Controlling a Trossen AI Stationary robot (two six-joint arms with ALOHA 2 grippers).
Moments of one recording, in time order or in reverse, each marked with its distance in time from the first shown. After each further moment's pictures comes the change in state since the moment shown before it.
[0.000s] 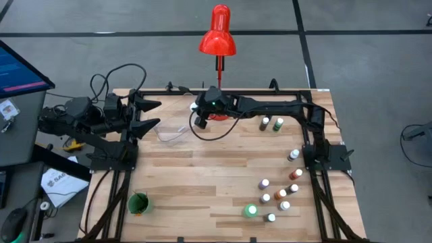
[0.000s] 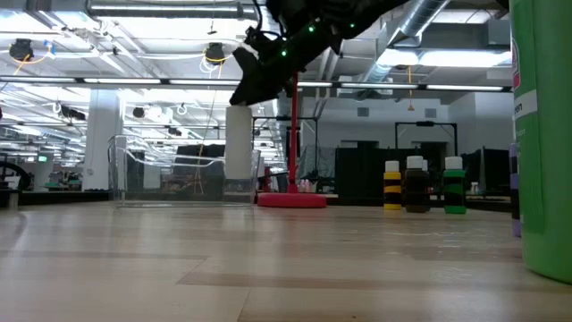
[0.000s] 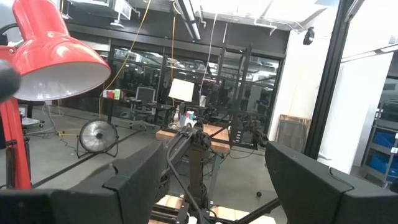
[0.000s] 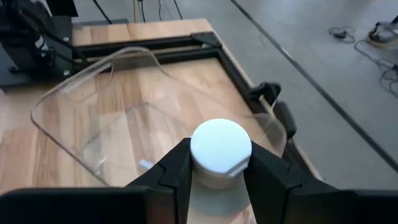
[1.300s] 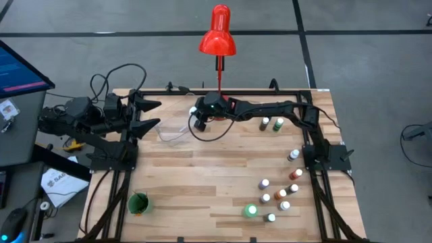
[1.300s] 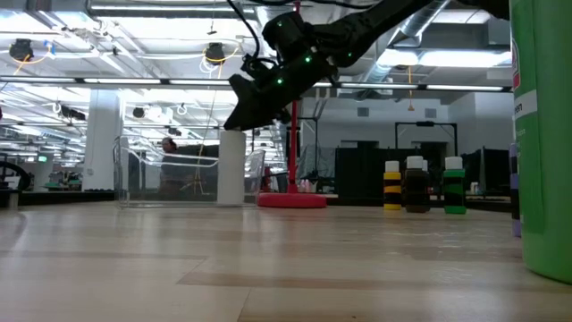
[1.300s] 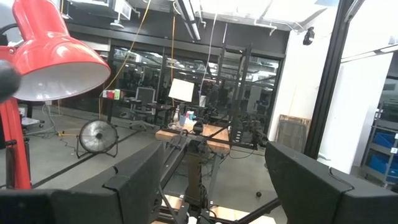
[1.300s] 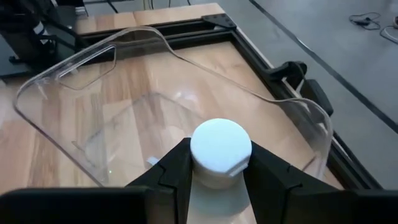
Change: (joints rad) left arm 0.000 0.000 0.000 0.001 0.000 -0.001; right arm -0.023 0.074 -0.072 0.139 -0.076 0.038
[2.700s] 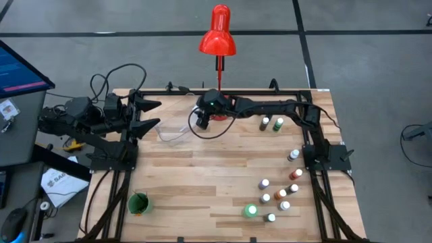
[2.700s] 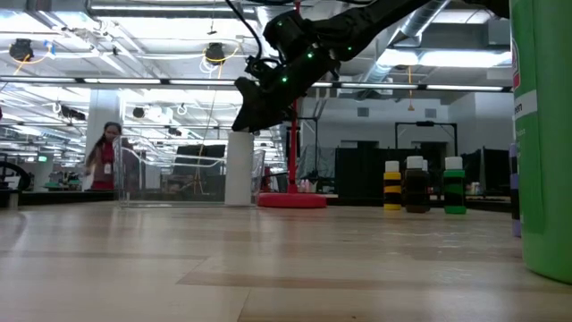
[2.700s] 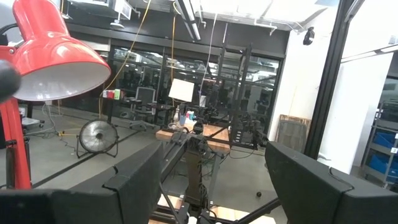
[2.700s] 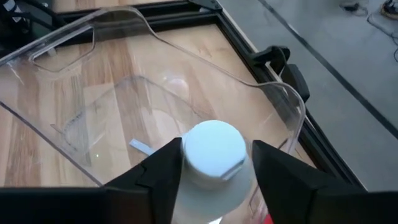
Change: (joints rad) left arm 0.000 0.000 0.000 0.000 0.000 0.000; right arm -0.007 -0.013 0.040 -0.144 0.033 -0.020
